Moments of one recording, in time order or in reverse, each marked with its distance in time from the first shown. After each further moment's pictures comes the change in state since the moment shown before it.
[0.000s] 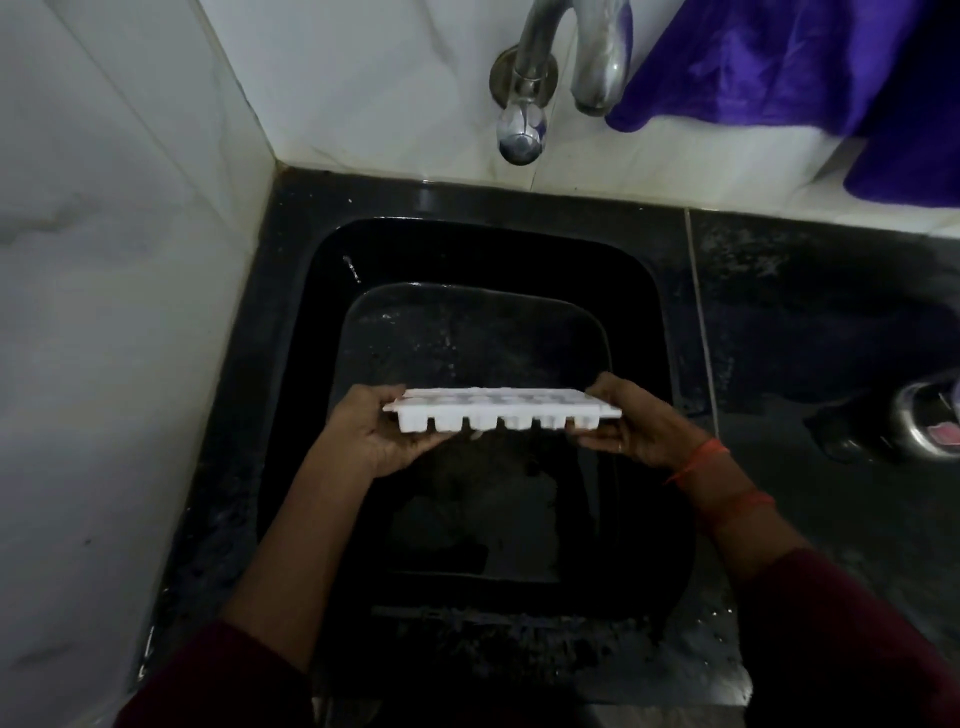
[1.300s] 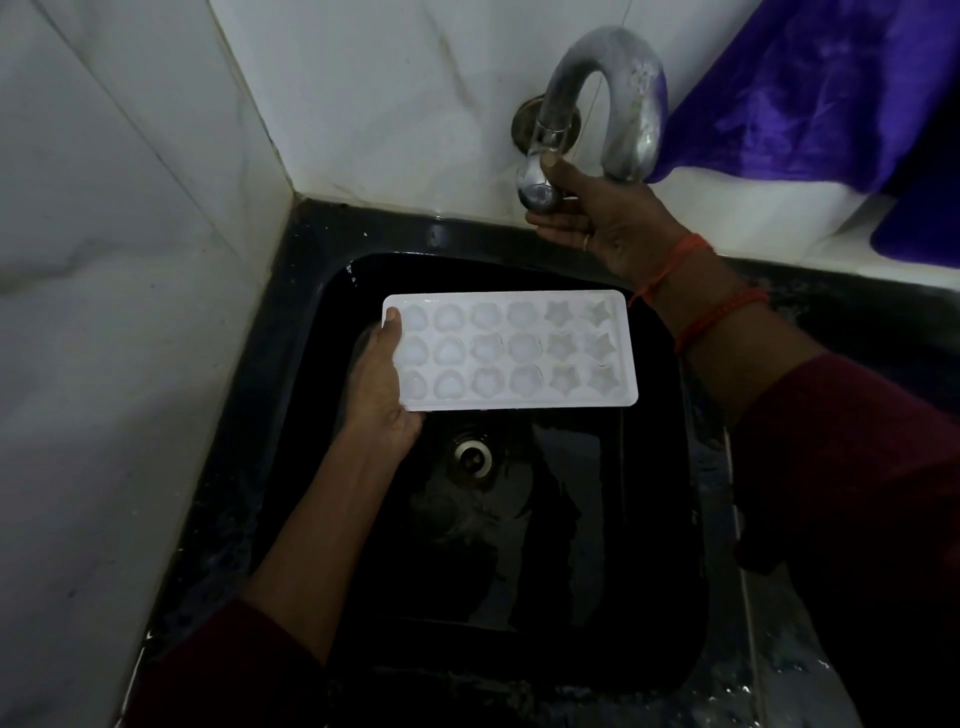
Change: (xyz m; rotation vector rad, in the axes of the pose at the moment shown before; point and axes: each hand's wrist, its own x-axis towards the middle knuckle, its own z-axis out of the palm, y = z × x) left_hand 0.012 0.033 0.049 -0.055 -0.286 0.499; right_hand -0.014 -0.221 0.075 0.005 -0.053 -0.638
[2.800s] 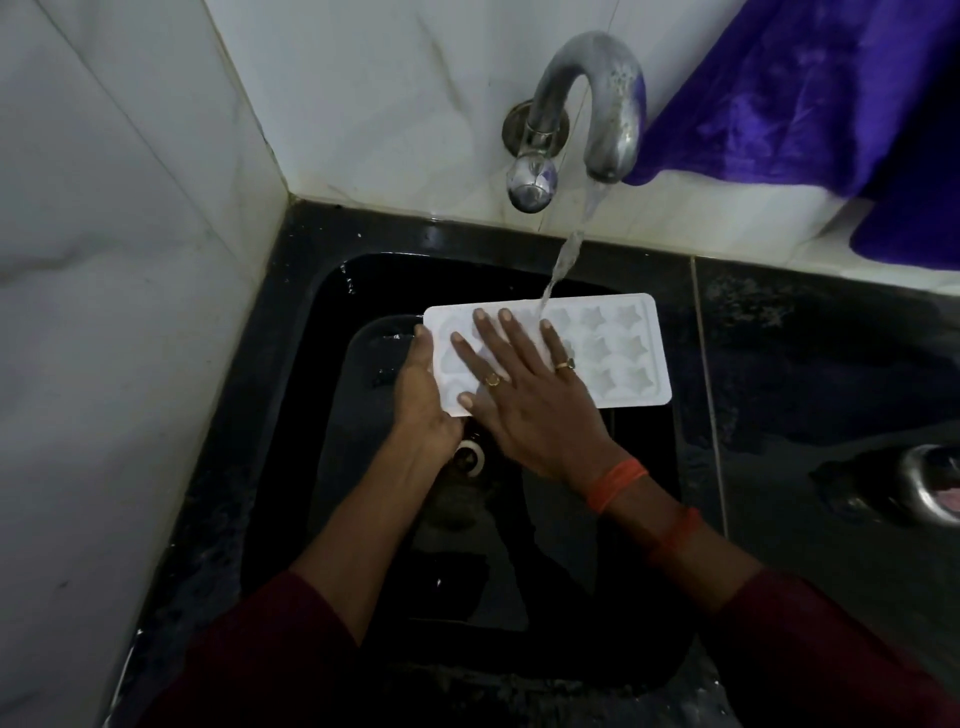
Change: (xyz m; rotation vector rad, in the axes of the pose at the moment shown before) left_hand 0.004 -0.042 0.022 -0.163 -0.012 -0.135; right_hand -0.102 0.161 0.015 -1.653 -0.029 -0.811
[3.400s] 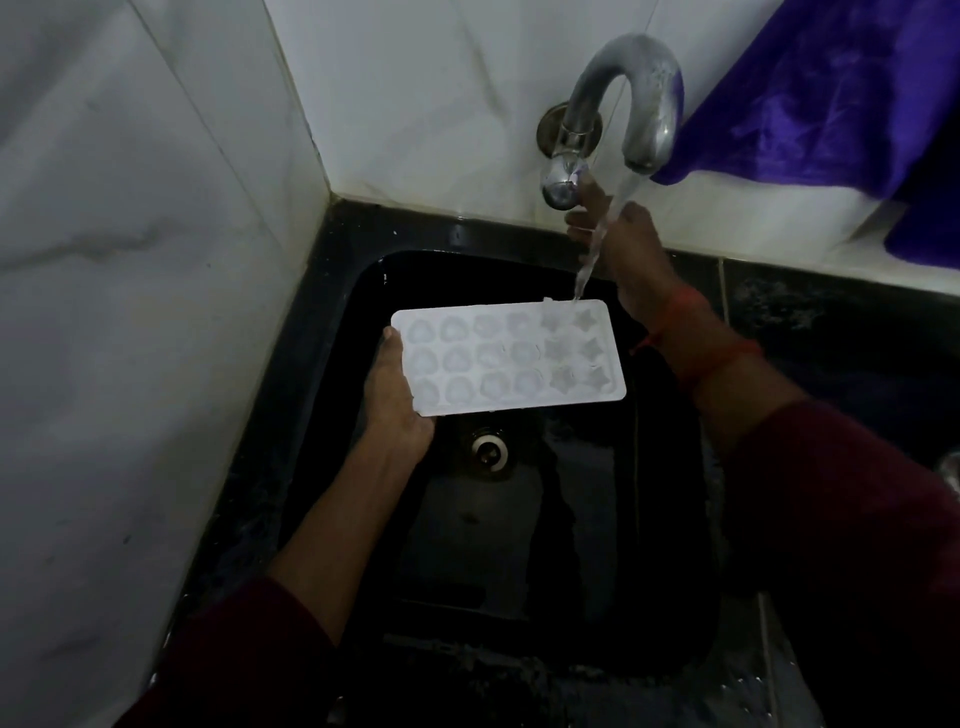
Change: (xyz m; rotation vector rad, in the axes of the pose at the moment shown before) left_hand -0.030 0.035 -0.033 0.173 0.121 0.211; right_hand 0.103 0.076 -0.075 1.351 0.091 0.688
